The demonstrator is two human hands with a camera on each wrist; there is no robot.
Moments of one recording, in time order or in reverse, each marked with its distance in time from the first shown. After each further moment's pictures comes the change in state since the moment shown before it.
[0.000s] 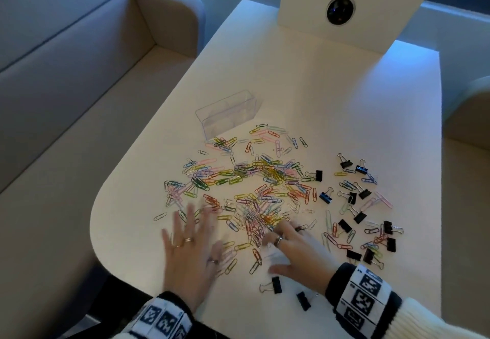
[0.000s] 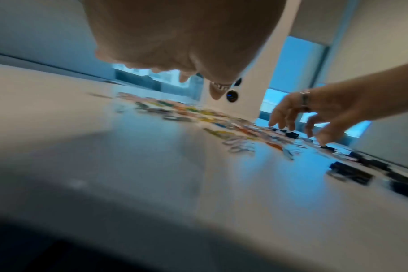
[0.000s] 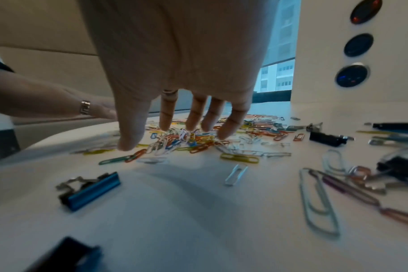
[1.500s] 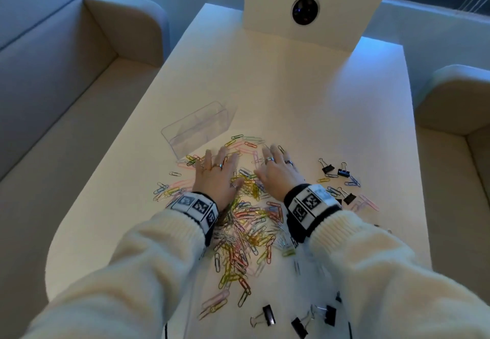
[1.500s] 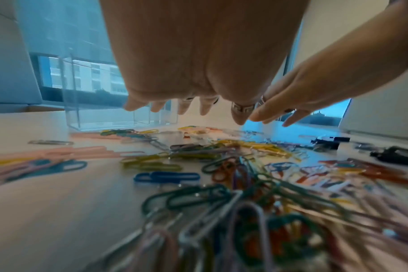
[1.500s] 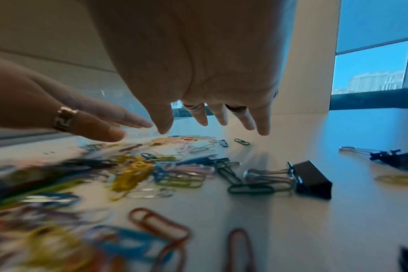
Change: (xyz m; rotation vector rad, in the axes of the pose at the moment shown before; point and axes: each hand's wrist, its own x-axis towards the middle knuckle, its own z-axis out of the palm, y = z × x) left_hand 0.179 0.089 -0.045 0.165 -0.173 0.280; right_hand 0.118 0.063 -0.079 0.216 0.208 0.468
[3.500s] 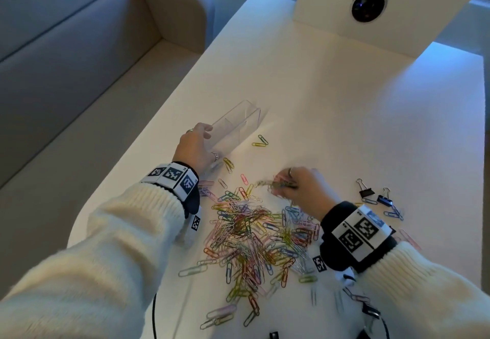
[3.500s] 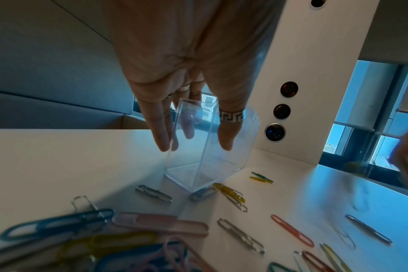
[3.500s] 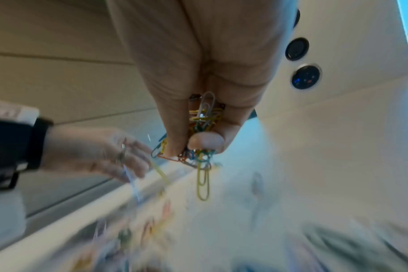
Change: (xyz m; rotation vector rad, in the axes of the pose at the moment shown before) left_hand 0.020 -0.075 -0.045 -0.581 0.348 -0.324; right_hand 0.001 -0.010 -0.022 0.252 -0.071 -0.229
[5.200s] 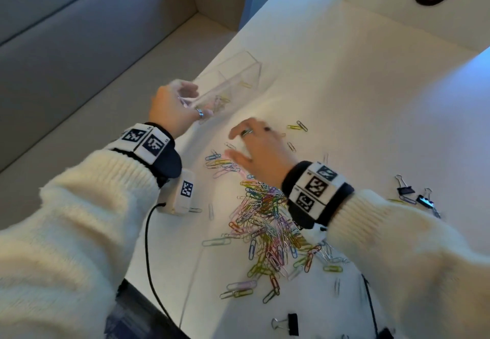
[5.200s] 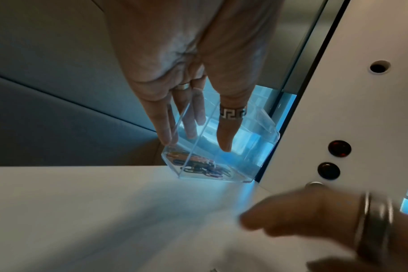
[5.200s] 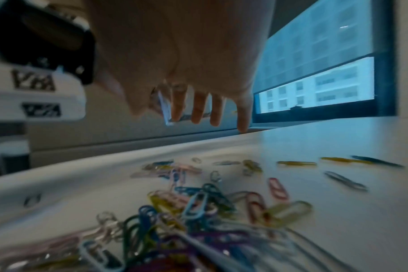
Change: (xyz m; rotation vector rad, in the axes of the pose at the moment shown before) left_hand -0.016 -0.043 -0.071 -0.290 0.252 -0.058; right_hand 0.043 -0.088 0.059 -0.291 0.079 -0.521
